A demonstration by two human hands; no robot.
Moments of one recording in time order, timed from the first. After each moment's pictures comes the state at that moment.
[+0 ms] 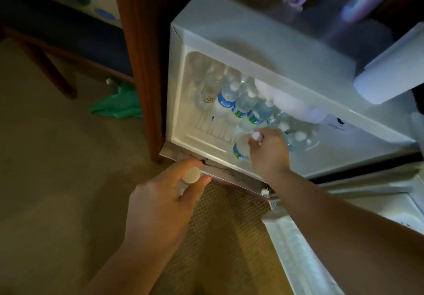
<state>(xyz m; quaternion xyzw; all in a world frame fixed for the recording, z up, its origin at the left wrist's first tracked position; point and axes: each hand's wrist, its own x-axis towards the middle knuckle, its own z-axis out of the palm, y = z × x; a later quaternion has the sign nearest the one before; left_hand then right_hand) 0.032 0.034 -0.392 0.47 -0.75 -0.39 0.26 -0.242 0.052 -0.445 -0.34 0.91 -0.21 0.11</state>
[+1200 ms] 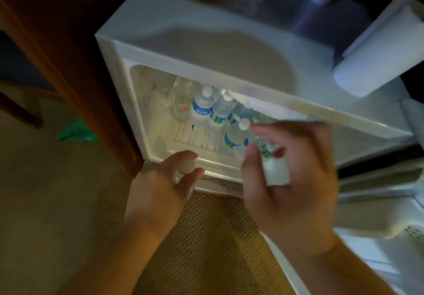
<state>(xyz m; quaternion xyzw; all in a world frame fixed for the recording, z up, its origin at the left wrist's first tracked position) -0.044 -0.027 -0.429 0.39 -0.81 -0.38 0.20 -0.191 0.095 -0.339 -0.51 0.72 -0.42 -0.20</state>
